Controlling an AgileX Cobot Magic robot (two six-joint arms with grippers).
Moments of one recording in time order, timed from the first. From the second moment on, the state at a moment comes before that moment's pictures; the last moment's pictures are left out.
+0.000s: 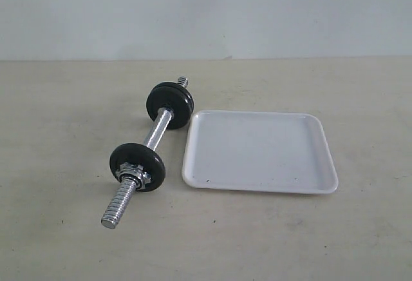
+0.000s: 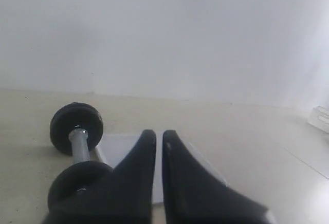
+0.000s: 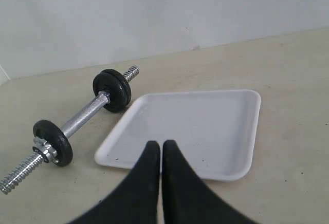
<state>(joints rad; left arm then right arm) -0.42 0.16 0.00 0.95 -0.19 -1.28 0.36 0.04 0.00 0.29 0.20 0.04</state>
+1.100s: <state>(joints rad) -0.40 0.16 0.00 0.08 0.15 0.20 0.36 0.04 0.00 0.30 0.18 0.04</state>
